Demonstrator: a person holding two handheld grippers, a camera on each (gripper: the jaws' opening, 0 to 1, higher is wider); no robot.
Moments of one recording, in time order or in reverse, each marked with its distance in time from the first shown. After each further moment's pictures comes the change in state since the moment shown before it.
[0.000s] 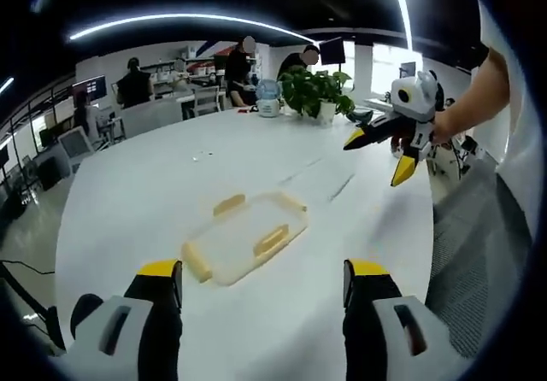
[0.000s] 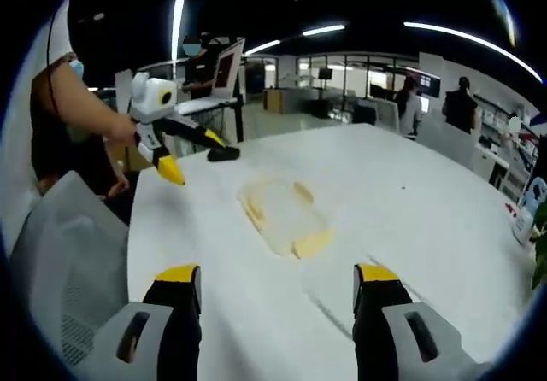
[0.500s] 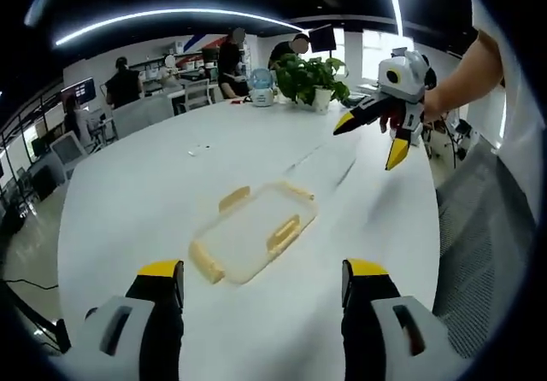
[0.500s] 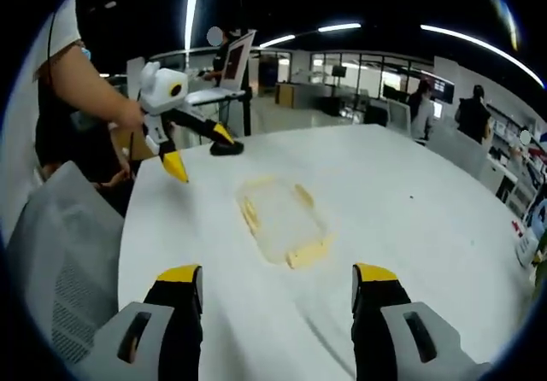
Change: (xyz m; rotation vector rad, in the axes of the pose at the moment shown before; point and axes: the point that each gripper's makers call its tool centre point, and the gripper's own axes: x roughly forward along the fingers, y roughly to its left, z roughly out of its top) left arm 0.008 0.017 -0.006 0.062 0.050 -0.031; right arm 0.018 -0.009 0.008 -0.064 0.033 0.046
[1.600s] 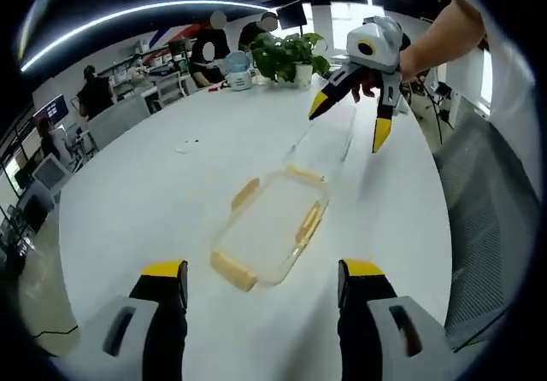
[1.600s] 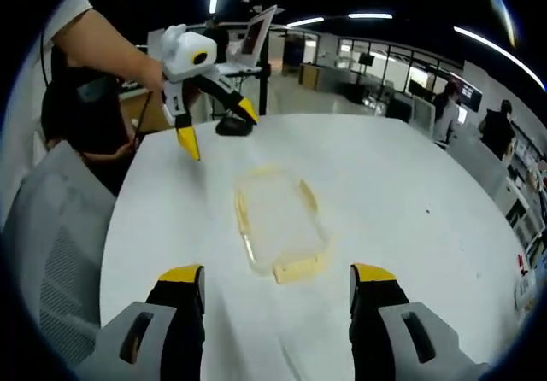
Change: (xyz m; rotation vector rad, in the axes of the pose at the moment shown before) left arm 0.016 0.034 0.000 0.168 0.115 -0.088; right arm 0.038 -0.018 0.009 -0.132 0.120 0.076
